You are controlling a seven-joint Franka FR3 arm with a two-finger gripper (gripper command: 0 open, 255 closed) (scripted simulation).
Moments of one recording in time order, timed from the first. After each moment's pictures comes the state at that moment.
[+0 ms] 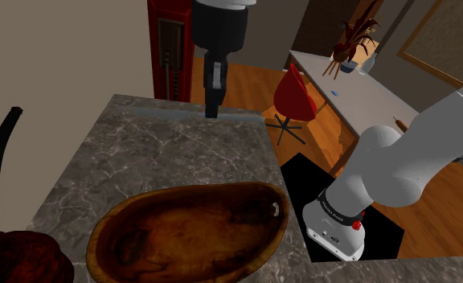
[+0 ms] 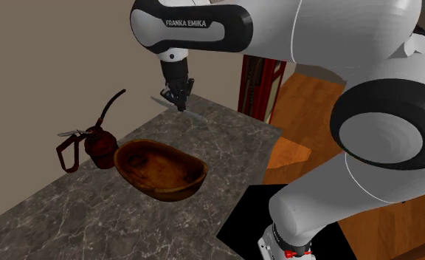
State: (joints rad) arm 0.41 -0.29 0.41 -1.94 0.11 1.62 -0.12
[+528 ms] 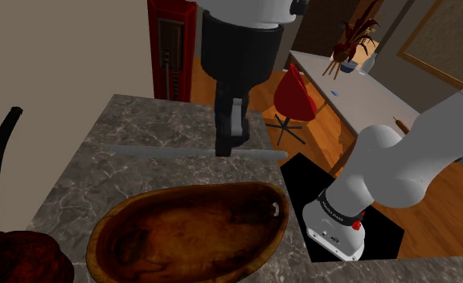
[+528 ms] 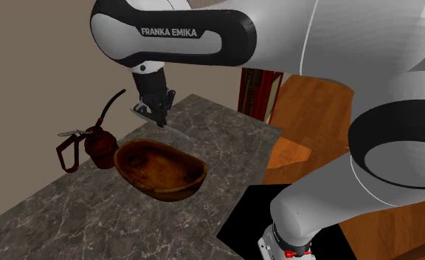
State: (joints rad) arm 0.48 -0.32 0.52 -1.93 0.17 1.59 0.06
